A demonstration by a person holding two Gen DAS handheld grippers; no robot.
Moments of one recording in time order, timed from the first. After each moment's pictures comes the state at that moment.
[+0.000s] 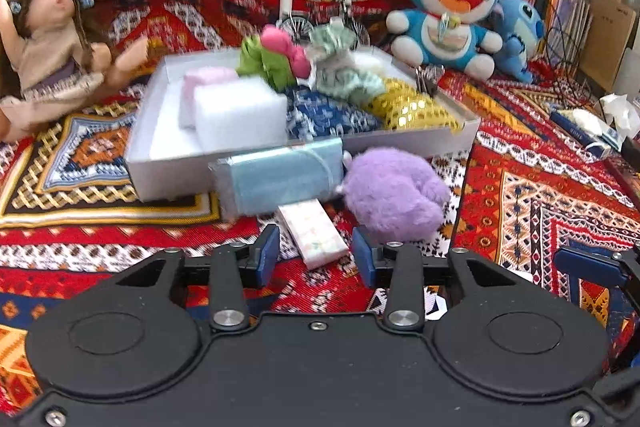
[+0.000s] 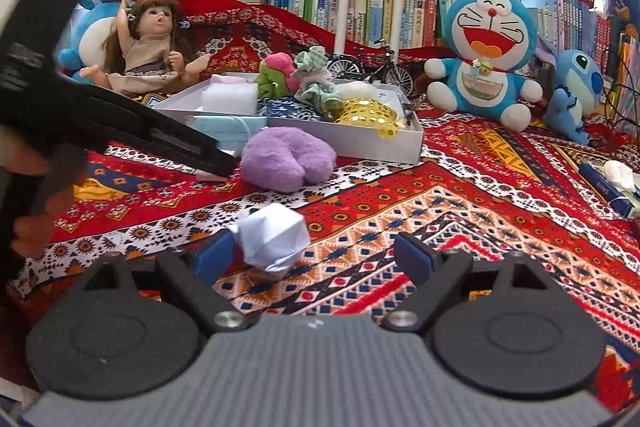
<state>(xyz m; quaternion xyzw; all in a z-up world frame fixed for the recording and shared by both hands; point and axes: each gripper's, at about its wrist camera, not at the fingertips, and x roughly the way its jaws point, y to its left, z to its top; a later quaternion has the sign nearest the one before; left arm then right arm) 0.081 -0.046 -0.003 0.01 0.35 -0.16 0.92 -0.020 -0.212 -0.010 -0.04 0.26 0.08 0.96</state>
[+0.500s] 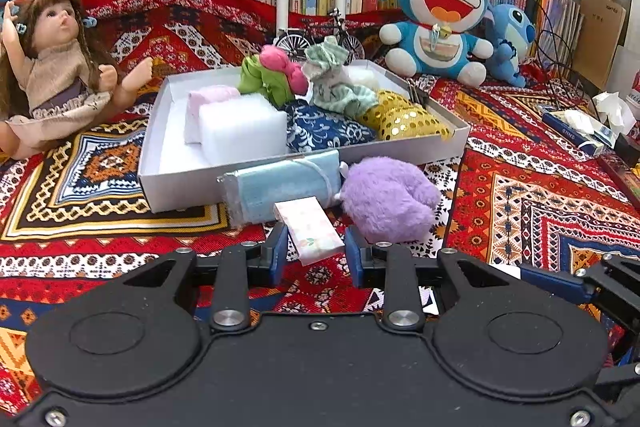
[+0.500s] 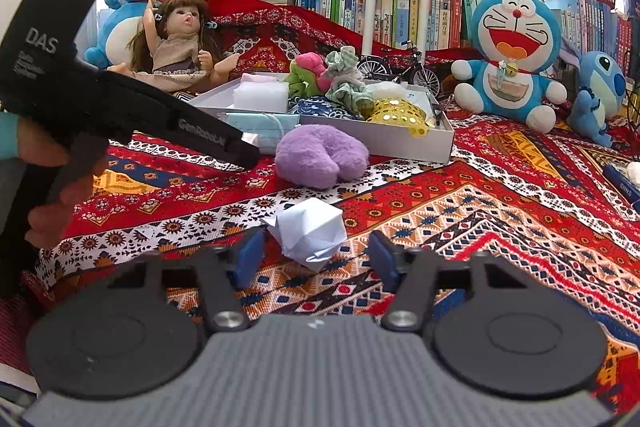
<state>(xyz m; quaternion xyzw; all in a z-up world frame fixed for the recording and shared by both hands) 0.063 -0.039 0.010 0.03 0.32 -0.16 0.93 -0.023 -0.204 -0.011 -0.04 0.26 0.11 0.96</state>
